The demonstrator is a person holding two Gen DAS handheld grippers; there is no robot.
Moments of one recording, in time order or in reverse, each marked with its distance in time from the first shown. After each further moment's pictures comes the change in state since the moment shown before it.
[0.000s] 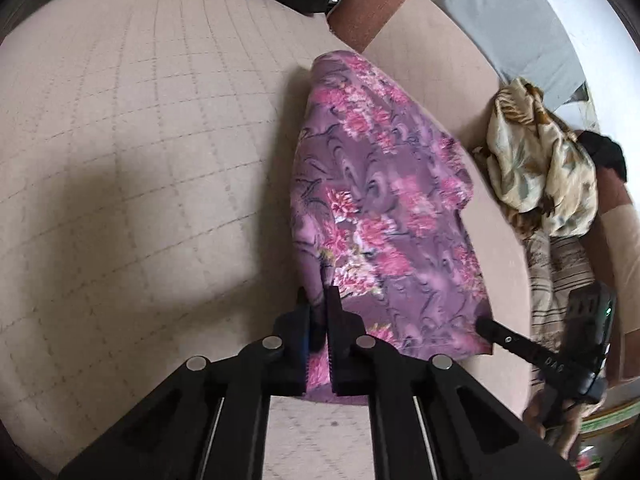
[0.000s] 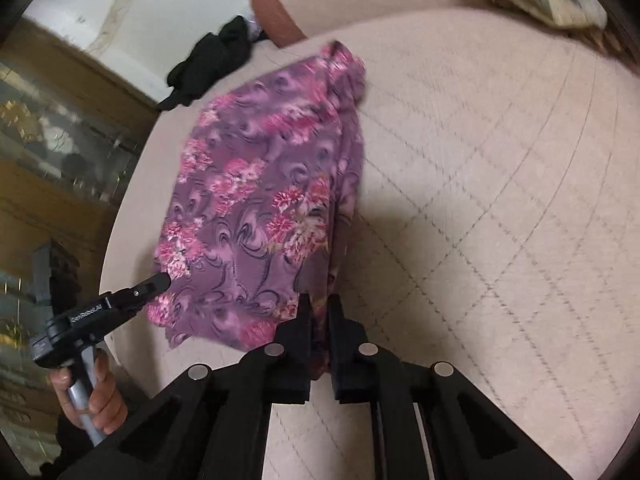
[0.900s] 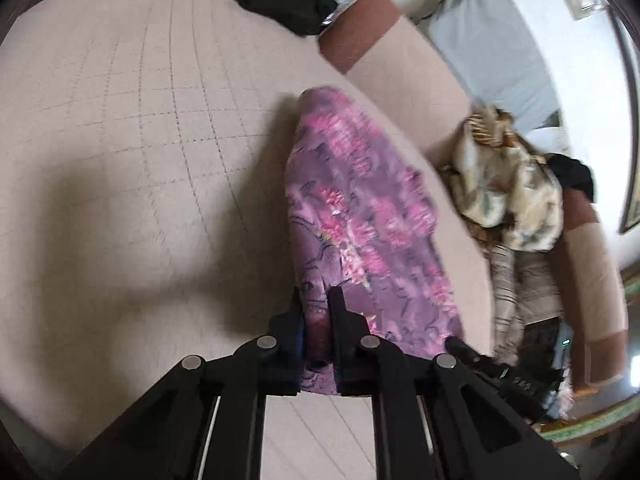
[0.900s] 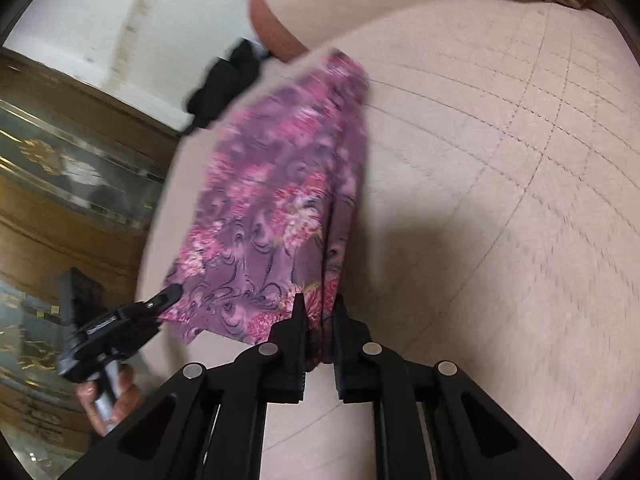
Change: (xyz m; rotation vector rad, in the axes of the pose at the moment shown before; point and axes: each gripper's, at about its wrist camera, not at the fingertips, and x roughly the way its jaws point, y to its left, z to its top) left arm -0.068 0.011 -0.017 -0.055 -0.037 -0.161; right arm -0.028 0.012 -0.035 0.115 -0.107 0.204
